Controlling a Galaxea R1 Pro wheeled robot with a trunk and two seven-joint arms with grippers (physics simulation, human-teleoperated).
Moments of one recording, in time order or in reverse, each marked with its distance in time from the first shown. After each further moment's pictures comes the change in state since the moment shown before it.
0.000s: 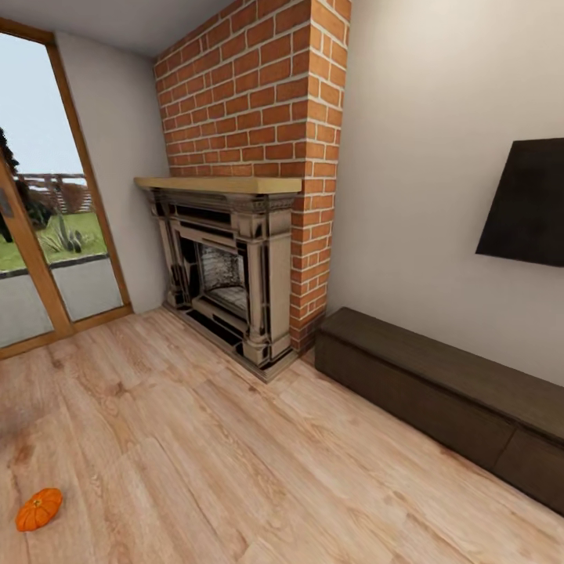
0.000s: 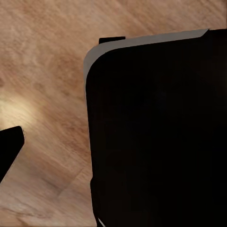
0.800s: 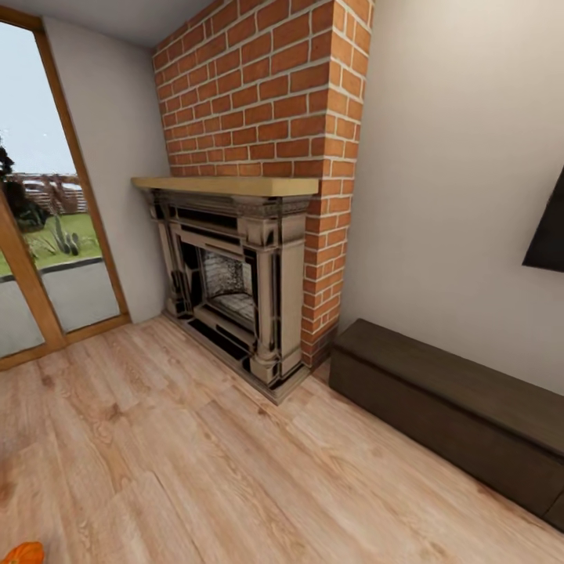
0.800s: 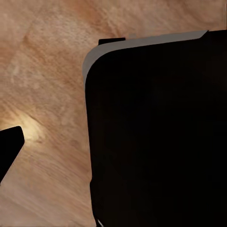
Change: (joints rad) left arm 0.001 -0.003 -0.001 -0.002 -0.001 -0.003 0.005; right arm 0.000 0.000 0.000 0.000 0.000 0.000 0.000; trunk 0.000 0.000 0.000
